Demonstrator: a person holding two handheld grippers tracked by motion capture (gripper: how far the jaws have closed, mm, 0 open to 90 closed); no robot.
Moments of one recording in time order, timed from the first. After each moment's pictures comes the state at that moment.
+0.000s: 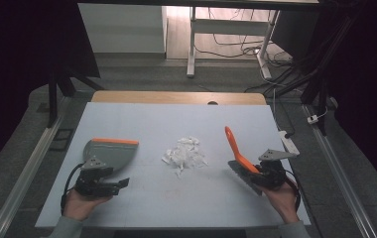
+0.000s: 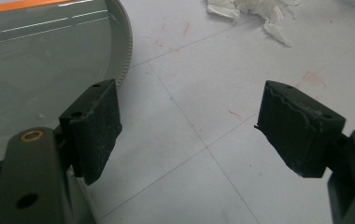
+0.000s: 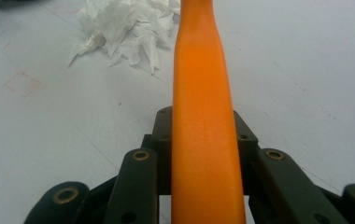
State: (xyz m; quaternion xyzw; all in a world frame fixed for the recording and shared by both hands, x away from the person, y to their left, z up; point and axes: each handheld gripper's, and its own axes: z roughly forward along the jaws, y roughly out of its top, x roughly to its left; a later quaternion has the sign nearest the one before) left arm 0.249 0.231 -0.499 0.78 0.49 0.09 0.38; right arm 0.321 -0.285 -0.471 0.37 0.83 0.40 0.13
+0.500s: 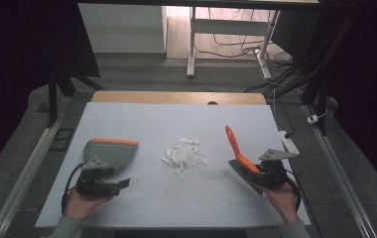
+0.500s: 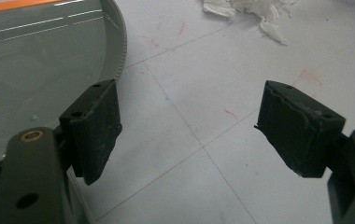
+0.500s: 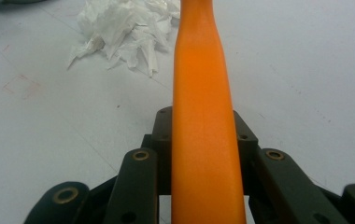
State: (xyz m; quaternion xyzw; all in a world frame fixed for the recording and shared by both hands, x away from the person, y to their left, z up) left arm 0.249 0.230 -0.498 0.78 0.49 0.09 0.38; right arm 0.321 -0.286 -0.469 0.37 0.83 0.40 0.13
